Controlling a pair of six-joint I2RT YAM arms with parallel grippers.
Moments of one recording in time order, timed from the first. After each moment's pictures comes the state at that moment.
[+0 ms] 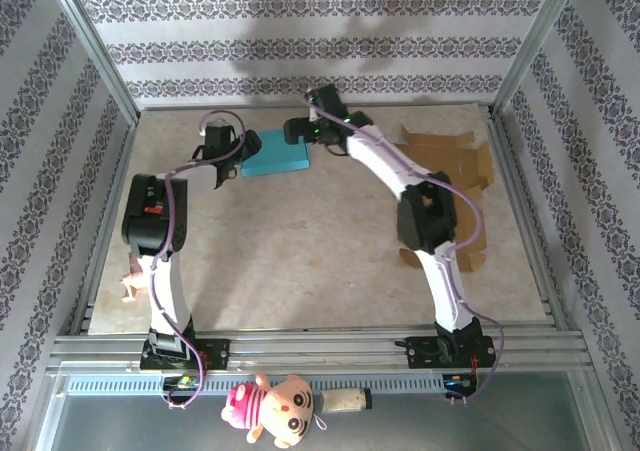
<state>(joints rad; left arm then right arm) -0.08 2.00 1.30 0.12 0.02 -0.63 0.48 2.22 2.09 -0.60 -0.05 0.30</state>
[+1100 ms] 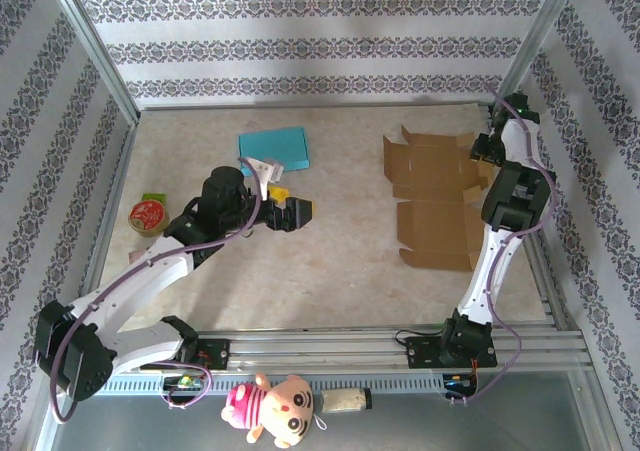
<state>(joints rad) -0.54 1.15 0.87 -0.14 0.40 -0.40 -0.35 2.46 2.21 -1.01 -0.02 0.07</state>
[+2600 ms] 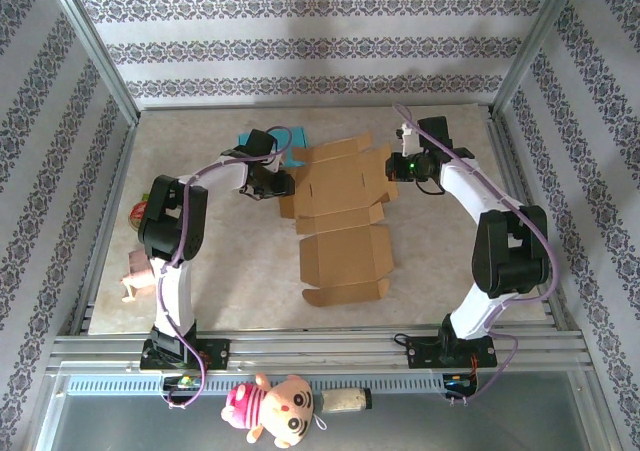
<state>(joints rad) -0.30 2.05 1.45 -0.51 0.35 -0.33 0.12 1.70 1.25 -0.48 -0.38 0.15</state>
